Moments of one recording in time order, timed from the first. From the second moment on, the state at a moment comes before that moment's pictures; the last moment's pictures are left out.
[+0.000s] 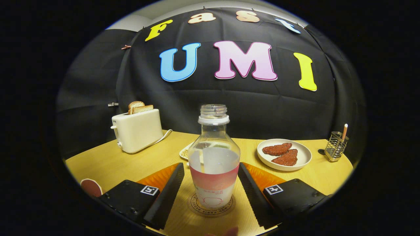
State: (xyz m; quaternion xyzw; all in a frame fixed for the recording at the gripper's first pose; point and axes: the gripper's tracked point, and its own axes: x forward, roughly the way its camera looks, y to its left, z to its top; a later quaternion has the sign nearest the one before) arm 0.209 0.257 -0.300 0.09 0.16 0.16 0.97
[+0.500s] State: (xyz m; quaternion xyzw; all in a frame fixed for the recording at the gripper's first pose) arm 0.168 0.248 -0.258 0.07 0.16 0.17 0.97
